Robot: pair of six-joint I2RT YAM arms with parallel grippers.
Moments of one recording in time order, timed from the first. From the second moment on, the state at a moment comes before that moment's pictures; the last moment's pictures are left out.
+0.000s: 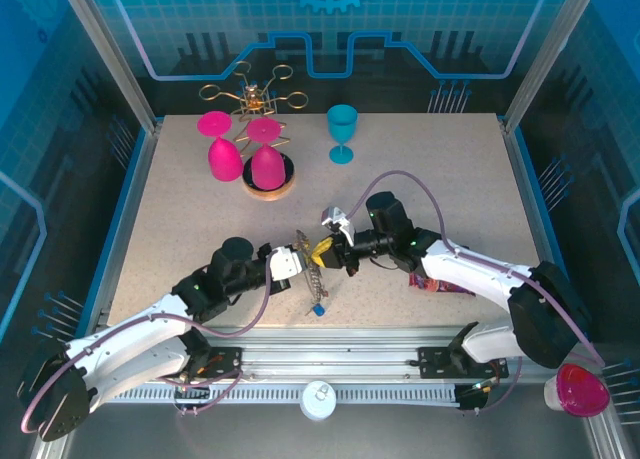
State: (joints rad) left arm -0.72 0.84 0.40 0.05 0.24 0.49; right arm 0.70 1.36 0.77 0.07 -0.80 -0.01
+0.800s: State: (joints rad) left arm -0.72 0.84 0.40 0.06 0.22 0.49; right arm 0.71 1.39 0.82 -0.01 -0.68 0.02
